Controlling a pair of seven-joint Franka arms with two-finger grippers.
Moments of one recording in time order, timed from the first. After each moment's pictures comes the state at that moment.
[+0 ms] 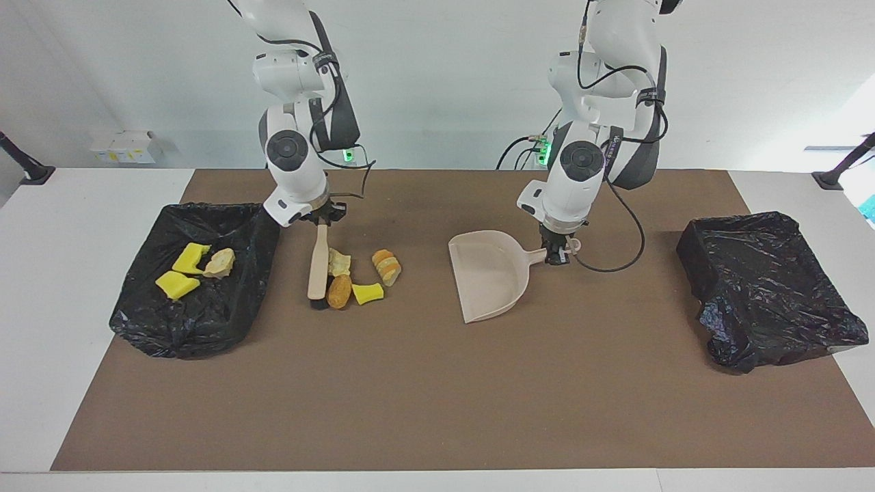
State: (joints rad) left arm -0.29 0.16 -0.15 -2.02 0.05 2.03 1.01; right arm 0.17 -0.03 0.08 -2.29 0.02 1.95 0.25
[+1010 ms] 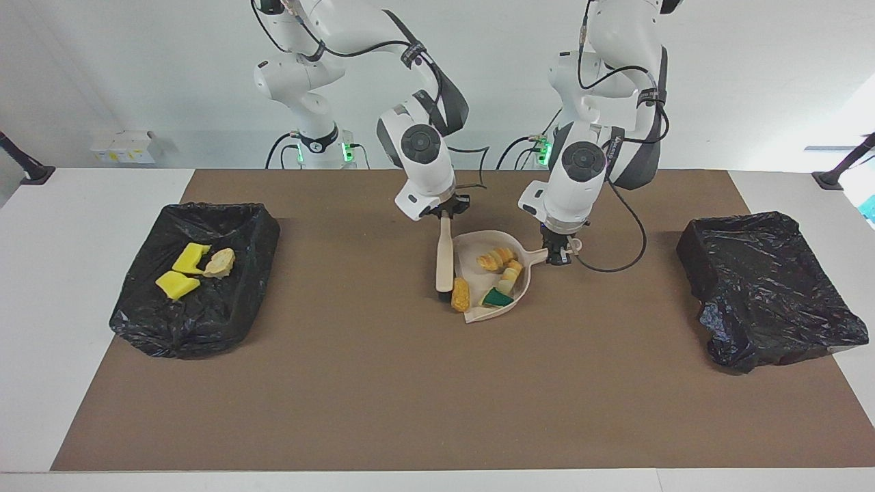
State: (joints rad) left arm -0.28 0.16 -0.15 -2.02 0.05 2.03 1.01; right arm 0.57 0.23 0.09 -1.98 0.40 2.08 0.54
